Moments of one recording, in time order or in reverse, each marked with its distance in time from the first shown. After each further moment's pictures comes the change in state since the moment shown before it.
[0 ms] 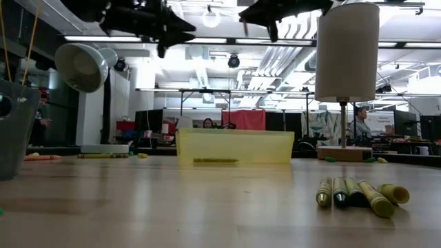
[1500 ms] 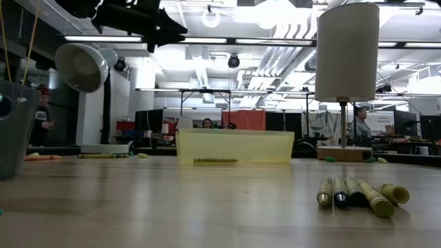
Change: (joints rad) left arm 0.086 -0.067 0.000 -0.053 -0.088 0.167; right arm 1.320 -0.128 -0.497 -0.558 0.217 1.824
